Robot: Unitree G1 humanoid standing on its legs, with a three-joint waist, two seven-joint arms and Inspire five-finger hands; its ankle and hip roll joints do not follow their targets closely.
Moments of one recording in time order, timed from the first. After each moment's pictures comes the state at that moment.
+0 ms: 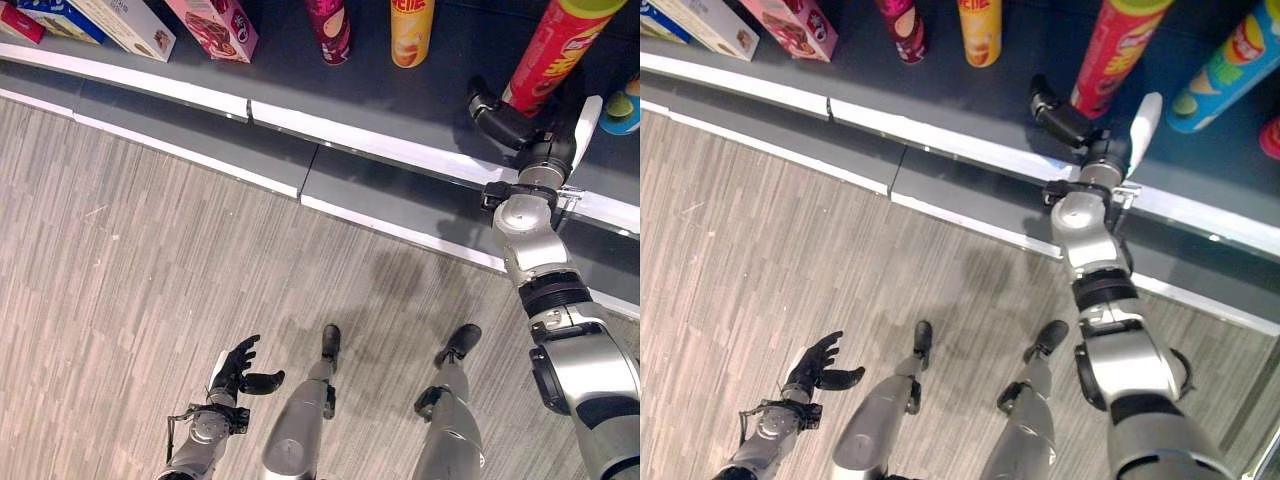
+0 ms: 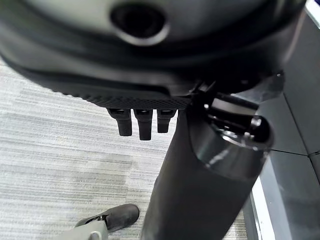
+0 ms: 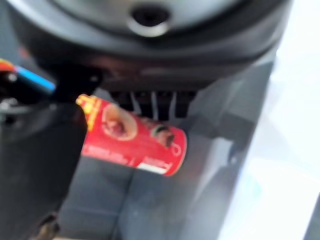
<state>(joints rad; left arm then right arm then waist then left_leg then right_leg) -0.05 0.33 -0.31 0.73 -0.24 -0.19 0.17 -1.00 -0.56 0.21 0.78 0.21 -0.09 -0.62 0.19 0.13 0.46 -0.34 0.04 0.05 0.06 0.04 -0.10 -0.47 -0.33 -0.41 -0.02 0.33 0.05</state>
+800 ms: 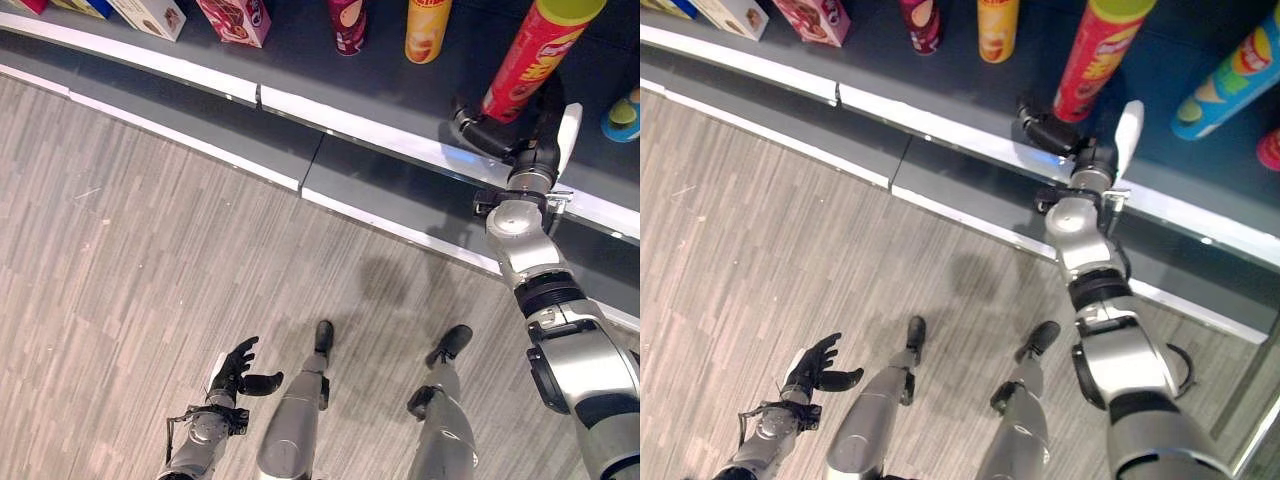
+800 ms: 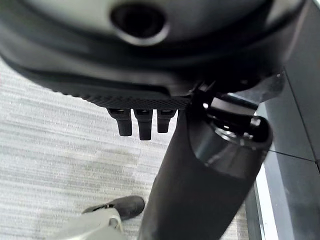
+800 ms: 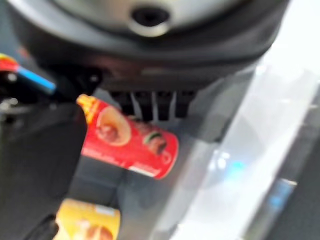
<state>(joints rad) -0.05 0.33 -0.31 0.75 -0.26 -0.19 0.17 -0.98 -0.56 0.29 0.81 0.20 -0.10 -0.60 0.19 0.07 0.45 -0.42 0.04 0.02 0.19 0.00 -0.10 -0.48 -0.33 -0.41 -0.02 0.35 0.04</state>
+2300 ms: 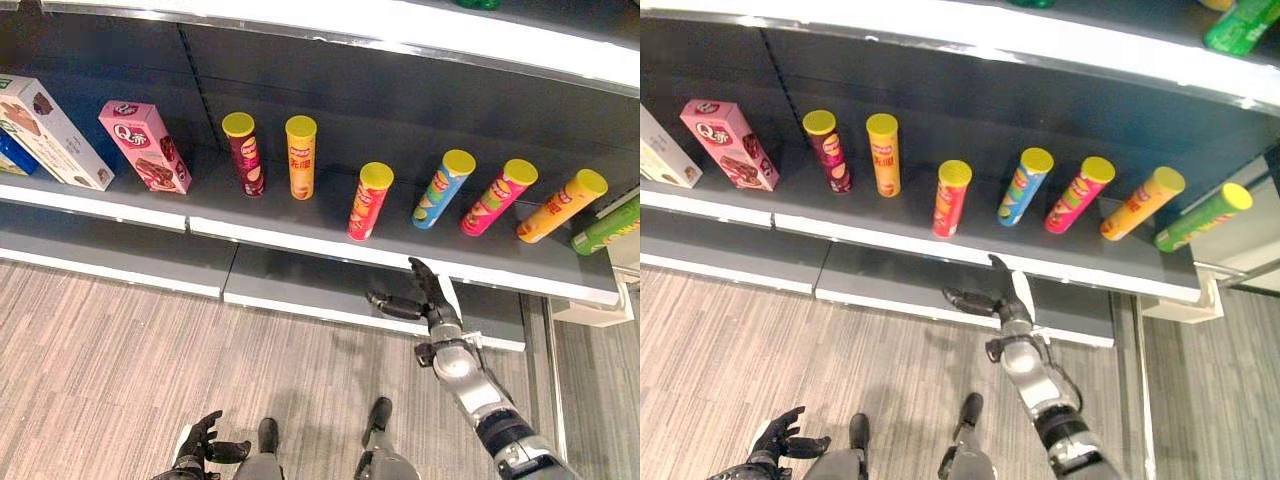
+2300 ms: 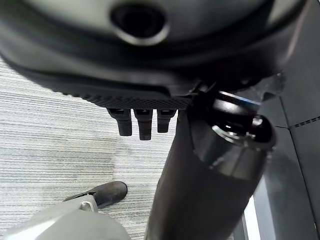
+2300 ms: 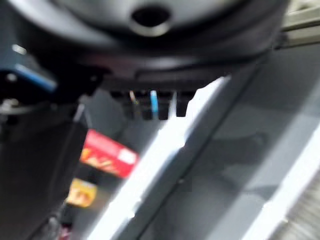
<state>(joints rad) 0.11 0.31 -0.16 0.93 -0.16 -0.13 0.14 -0.40 -0.36 0.33 0.57 -0.02 -0.07 -0.35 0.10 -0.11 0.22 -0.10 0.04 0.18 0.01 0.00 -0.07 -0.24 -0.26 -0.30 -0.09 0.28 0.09</state>
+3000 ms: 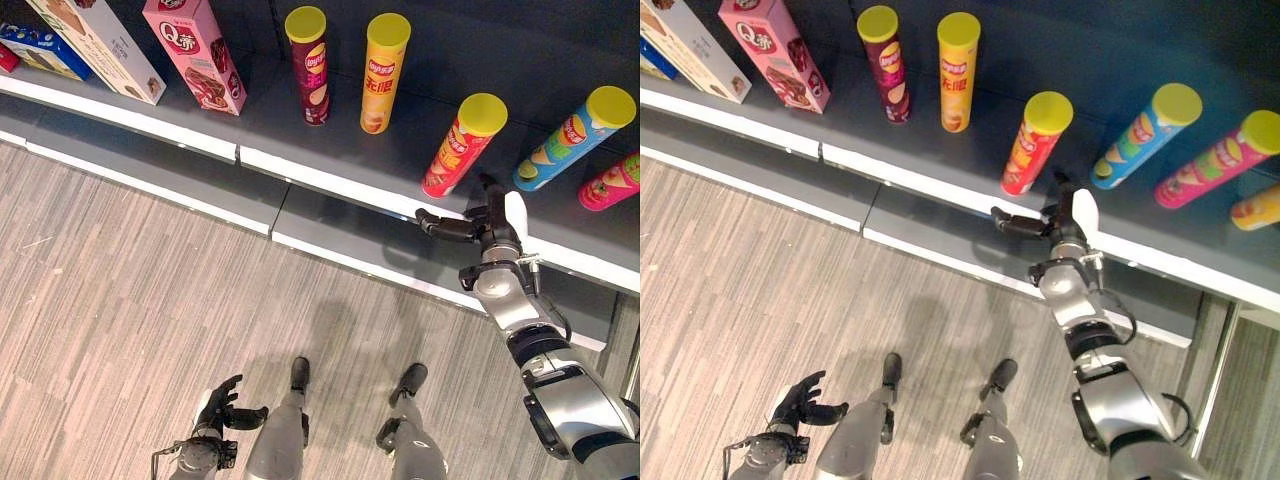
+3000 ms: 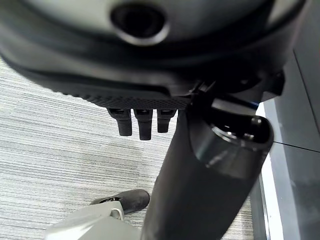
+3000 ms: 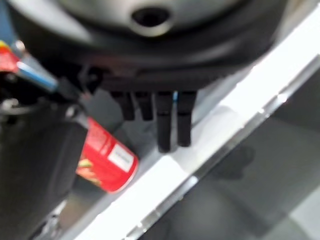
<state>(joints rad) 0.03 0.31 -0.25 0.85 -0.22 -0.16 0.17 -0.78 -0.54 0.32 0.89 0.01 -0.06 -0.46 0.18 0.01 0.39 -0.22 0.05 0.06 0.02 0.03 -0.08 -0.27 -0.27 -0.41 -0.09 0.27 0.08</state>
